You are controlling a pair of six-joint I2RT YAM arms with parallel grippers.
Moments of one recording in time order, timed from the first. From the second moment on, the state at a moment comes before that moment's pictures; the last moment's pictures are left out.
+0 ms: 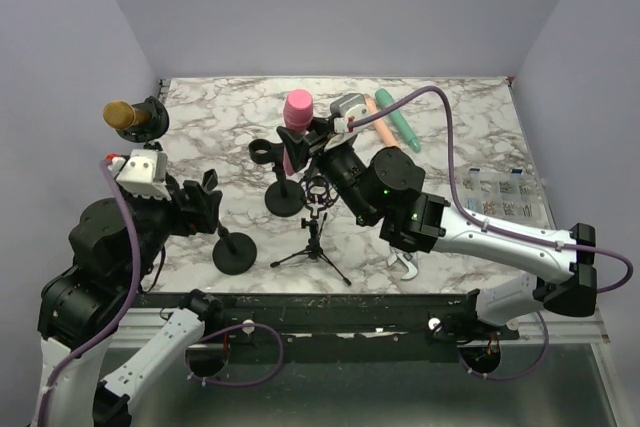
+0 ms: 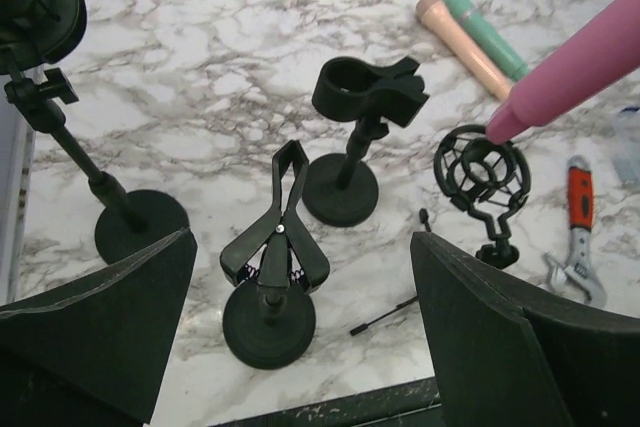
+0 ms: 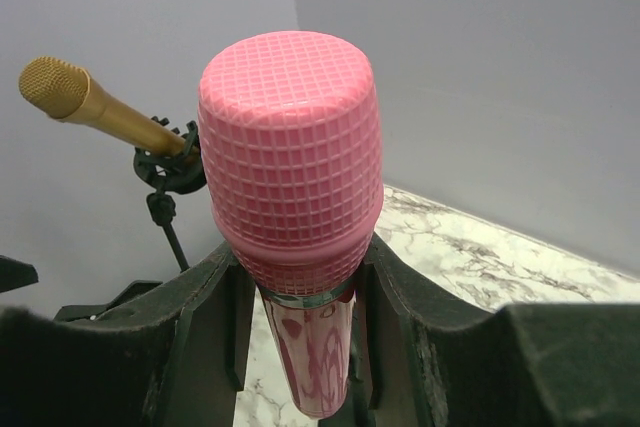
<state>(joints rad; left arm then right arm) -0.47 0.54 1.32 -0.98 -0.20 -0.23 1.26 1.42 1.40 0.32 0.58 -0.11</state>
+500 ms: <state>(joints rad) -0.47 0.67 1.32 -1.03 -0.29 -0.13 1.26 1.36 1.36 0.33 0.58 -0.11</state>
